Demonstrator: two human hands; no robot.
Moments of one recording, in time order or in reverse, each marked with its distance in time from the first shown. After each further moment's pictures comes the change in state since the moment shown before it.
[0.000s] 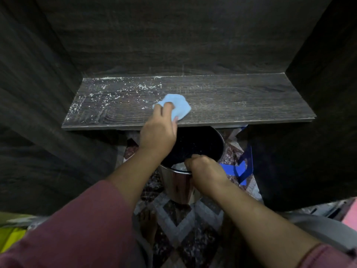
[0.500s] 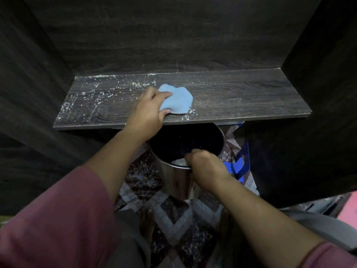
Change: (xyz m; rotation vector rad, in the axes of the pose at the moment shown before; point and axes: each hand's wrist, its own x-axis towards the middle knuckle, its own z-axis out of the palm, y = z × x) left_hand 0.038 -0.018 -0.013 -0.100 -0.118 0.114; right_hand 0.000 0.012 -0.006 0.005 0.013 0.011
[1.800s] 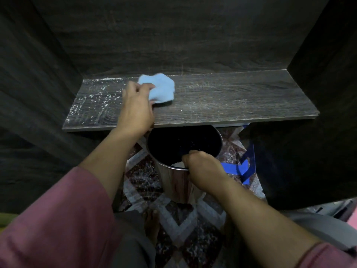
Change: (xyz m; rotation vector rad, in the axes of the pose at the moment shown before) left_hand 0.000 -0.013 -0.024 0.091 0.168 -0.169; right_hand 0.004 -0.017 -0.002 -0.002 0.025 -0.032
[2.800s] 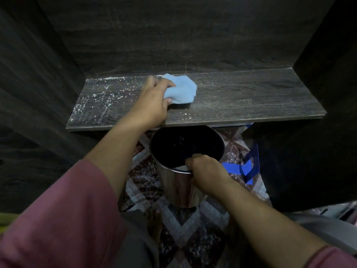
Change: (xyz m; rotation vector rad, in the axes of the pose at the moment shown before) left_hand 0.016 0.014 0.000 -0.130 -0.202 0.108; right_hand 0.003 0.003 0.013 0.014 -0.040 -0.025
